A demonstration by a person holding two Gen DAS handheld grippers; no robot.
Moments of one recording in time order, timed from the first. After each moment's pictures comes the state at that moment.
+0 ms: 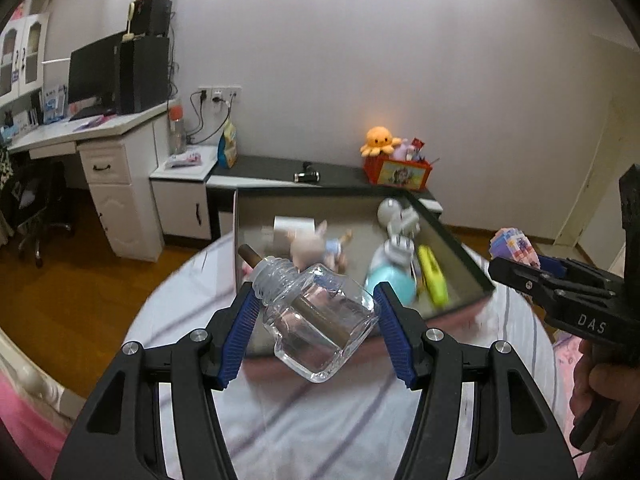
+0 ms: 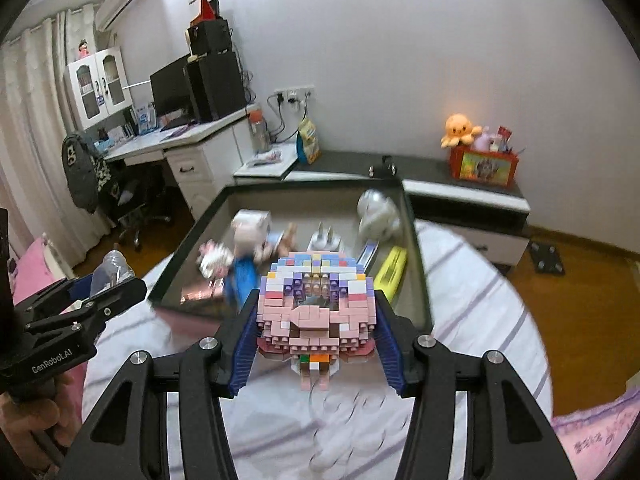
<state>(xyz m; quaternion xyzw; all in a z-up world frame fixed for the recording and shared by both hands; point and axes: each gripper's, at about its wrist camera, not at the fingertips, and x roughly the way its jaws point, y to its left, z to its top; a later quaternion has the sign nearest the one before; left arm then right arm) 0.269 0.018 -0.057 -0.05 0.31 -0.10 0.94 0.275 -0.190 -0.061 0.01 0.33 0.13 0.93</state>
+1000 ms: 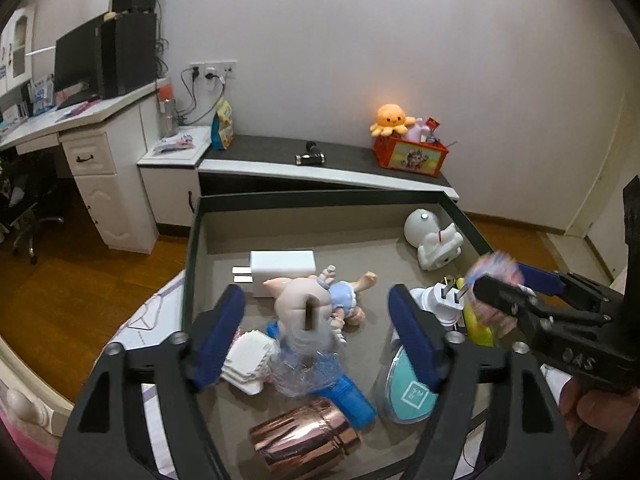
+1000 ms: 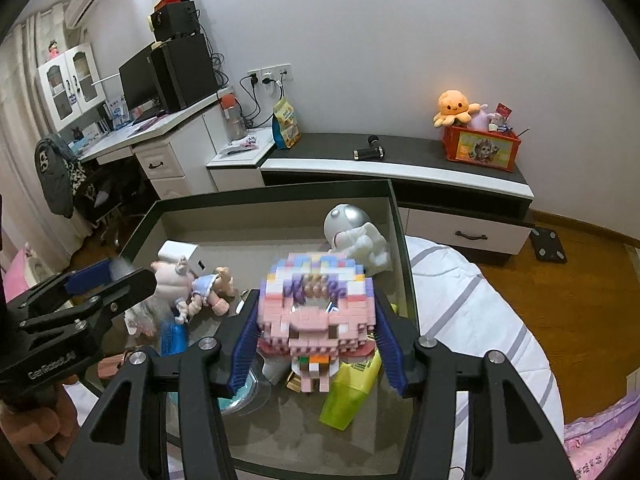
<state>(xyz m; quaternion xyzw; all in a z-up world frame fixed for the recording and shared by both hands) 0.379 -0.008 -0.089 -0.05 0.35 -0.09 0.93 0.378 -0.201 -0.102 0.02 0.38 0.12 0.92</state>
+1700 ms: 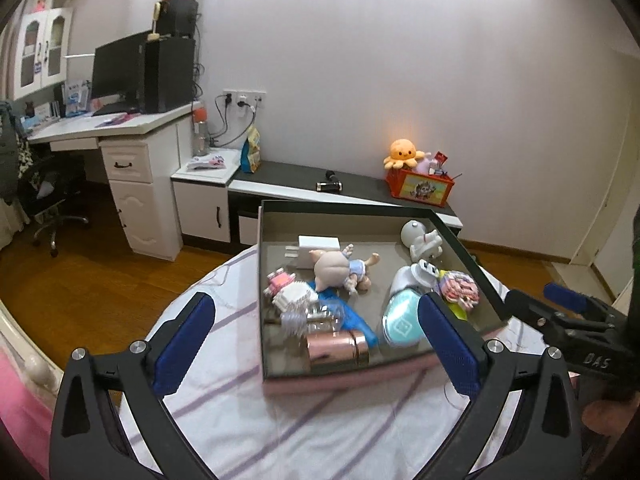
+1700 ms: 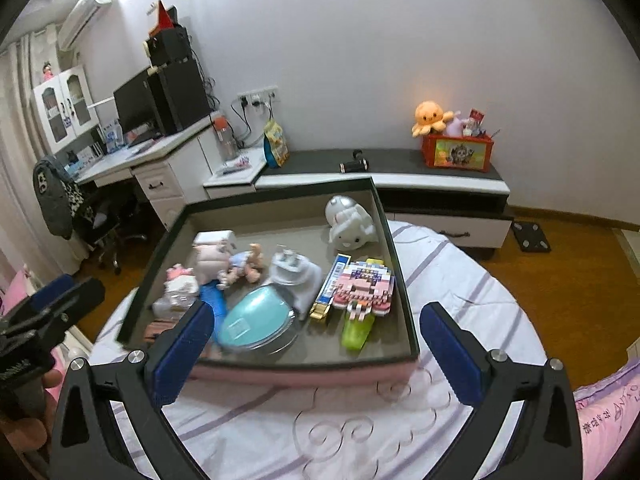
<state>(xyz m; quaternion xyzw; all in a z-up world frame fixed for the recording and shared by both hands) 0.264 0.029 -0.048 -0.07 0.30 -0.05 0.95 0.279 -0.199 -0.064 0.04 0.33 0.08 0.94</state>
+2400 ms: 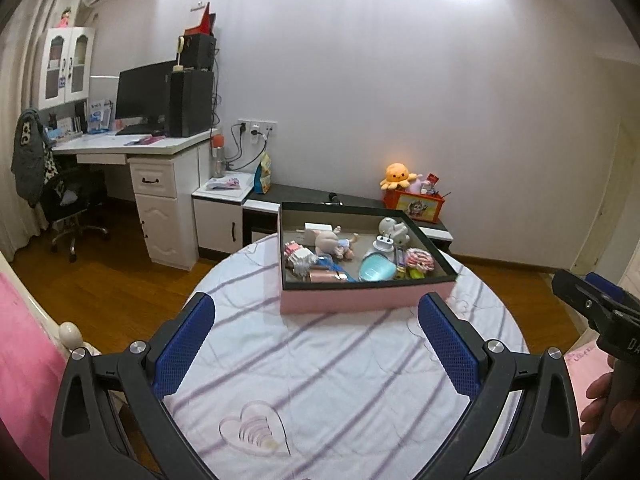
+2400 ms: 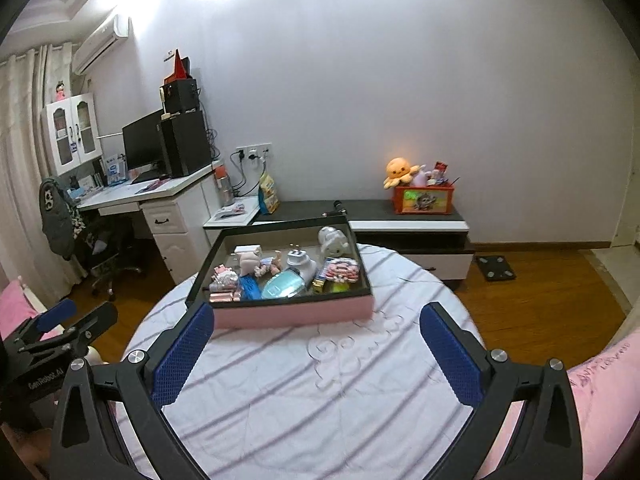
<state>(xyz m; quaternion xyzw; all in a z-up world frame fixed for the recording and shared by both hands) 0.099 0.029 -0.015 -0.07 0.25 -0.04 0.97 0.100 -0.203 -0.012 0.03 0.24 0.03 0.97</state>
